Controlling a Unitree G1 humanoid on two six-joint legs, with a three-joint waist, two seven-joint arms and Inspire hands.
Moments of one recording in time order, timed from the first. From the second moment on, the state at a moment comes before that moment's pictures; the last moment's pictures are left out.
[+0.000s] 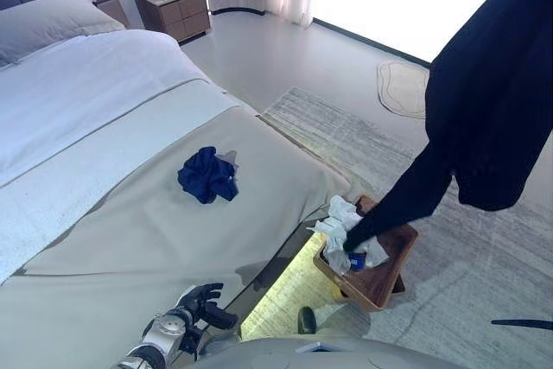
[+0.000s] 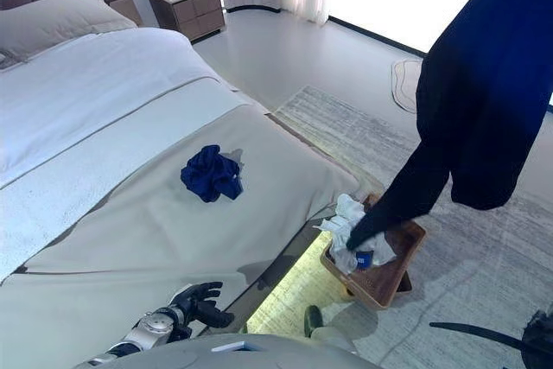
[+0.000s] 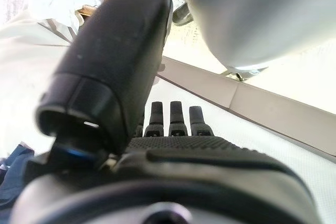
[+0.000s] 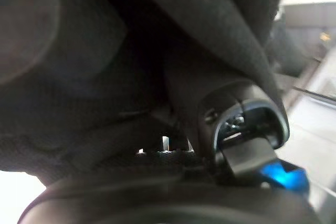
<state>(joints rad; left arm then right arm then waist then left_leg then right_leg) -0.02 0.29 -0.36 1.11 -0.10 -0.04 -0.08 -1.31 -1.18 0.57 0.79 0.19 0.15 -0.49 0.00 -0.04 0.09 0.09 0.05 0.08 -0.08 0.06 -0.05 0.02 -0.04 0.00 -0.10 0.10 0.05</state>
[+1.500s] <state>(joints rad) -0.32 0.34 -0.47 0.89 -0.20 -0.18 -0.03 -0.87 -0.74 0.29 0.79 -0.02 0.24 -0.44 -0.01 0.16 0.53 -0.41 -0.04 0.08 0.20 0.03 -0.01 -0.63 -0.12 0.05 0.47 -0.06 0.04</state>
